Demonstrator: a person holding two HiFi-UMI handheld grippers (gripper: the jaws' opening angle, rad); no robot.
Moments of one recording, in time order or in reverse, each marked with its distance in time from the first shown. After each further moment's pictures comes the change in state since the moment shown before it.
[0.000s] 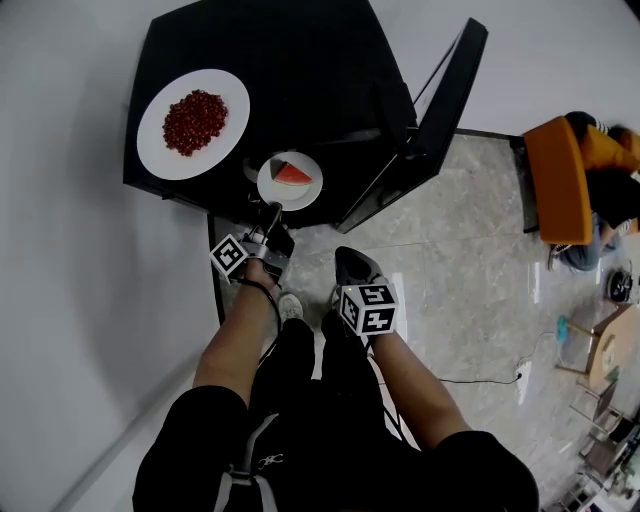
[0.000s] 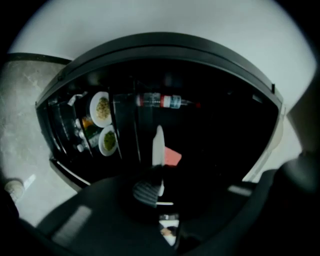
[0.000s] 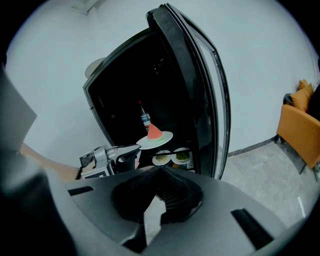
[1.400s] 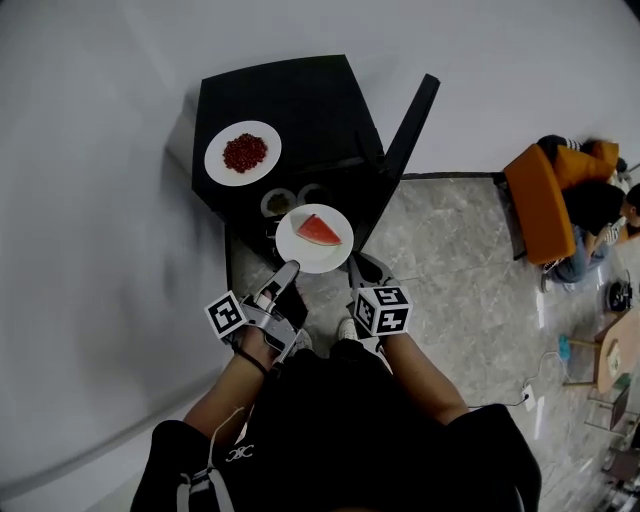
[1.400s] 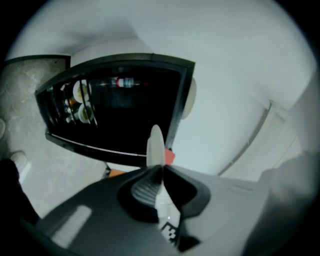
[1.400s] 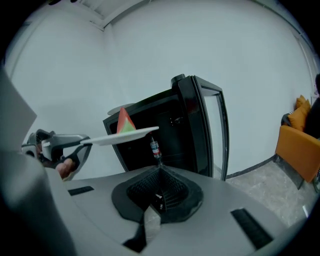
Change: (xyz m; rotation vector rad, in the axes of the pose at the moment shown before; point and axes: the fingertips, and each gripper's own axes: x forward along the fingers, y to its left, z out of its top) left arm -0.118 -0.243 -0.109 -0.015 0.203 -0.107; right arm -0.099 0.044 0.097 -0.058 -0.190 0.004
